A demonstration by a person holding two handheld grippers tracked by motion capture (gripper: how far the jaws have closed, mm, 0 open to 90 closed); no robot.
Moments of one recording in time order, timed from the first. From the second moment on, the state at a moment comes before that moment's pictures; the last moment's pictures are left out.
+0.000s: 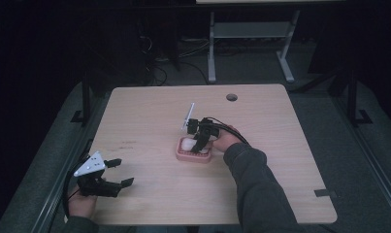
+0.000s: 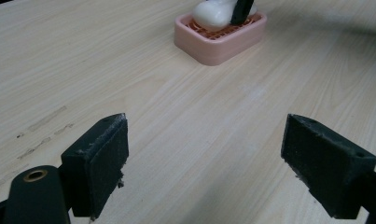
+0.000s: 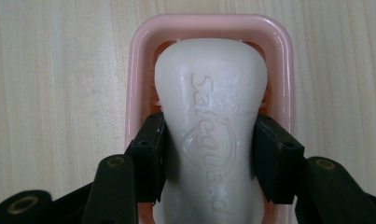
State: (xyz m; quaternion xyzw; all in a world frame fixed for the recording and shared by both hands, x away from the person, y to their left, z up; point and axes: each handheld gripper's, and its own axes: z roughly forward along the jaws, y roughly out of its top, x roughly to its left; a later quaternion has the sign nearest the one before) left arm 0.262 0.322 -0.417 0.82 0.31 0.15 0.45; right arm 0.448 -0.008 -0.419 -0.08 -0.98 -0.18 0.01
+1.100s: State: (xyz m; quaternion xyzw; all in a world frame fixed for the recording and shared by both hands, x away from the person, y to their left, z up) left arm 0.262 0.322 -0.418 0.83 0.31 0.15 0.45; right arm 0.450 -0.009 -0.426 -0.09 -0.98 -0.19 0.02
